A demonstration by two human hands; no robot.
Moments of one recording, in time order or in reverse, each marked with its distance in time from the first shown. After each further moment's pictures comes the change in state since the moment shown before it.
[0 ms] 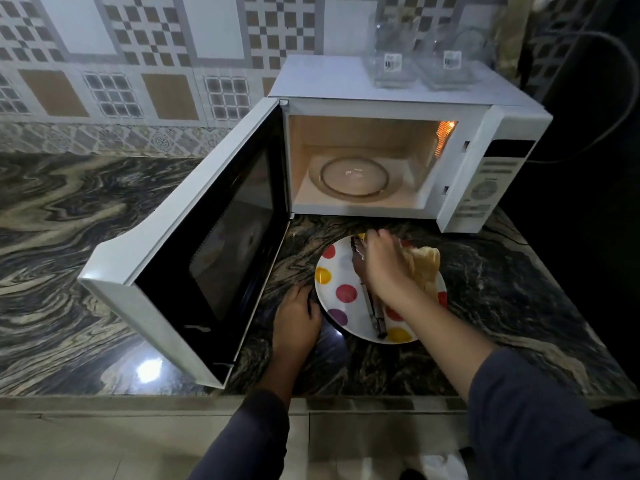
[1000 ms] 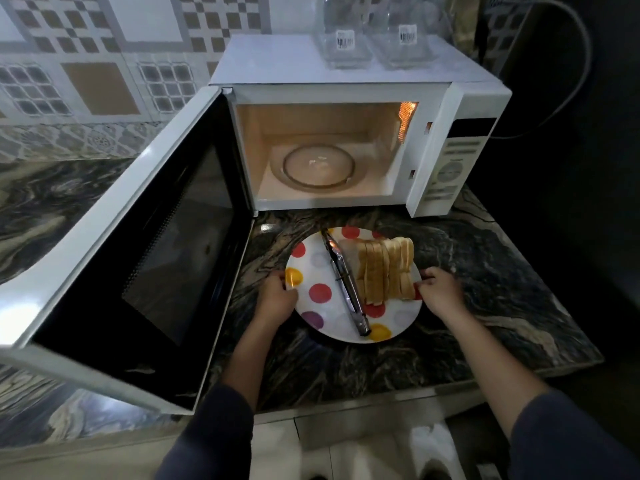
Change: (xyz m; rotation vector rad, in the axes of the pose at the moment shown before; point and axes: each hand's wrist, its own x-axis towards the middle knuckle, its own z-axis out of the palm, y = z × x) left_hand 0.048 0.019 -0.004 -0.396 -0.278 -0.409; right_hand -0.035 0.141 0.002 0.447 -0.033 0.602
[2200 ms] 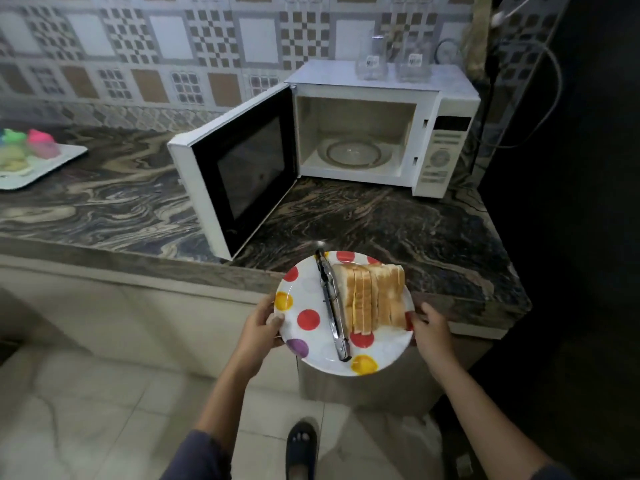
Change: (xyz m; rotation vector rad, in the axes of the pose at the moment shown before) left_hand -0.311 -0.064 0.027 -0.390 0.109 0.031; right_hand -0.191 0.133 -0.070 0.356 -0.233 -0.145
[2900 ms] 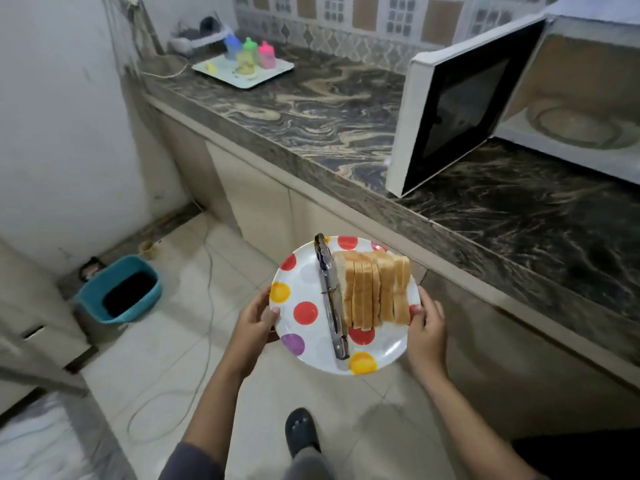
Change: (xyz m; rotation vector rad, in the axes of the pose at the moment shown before) left_hand -0.192 -0.064 -0.165 -0.124 0.493 -0.045; right_hand -0.147 0.017 0.167 -0.098 -0.370 -0.352
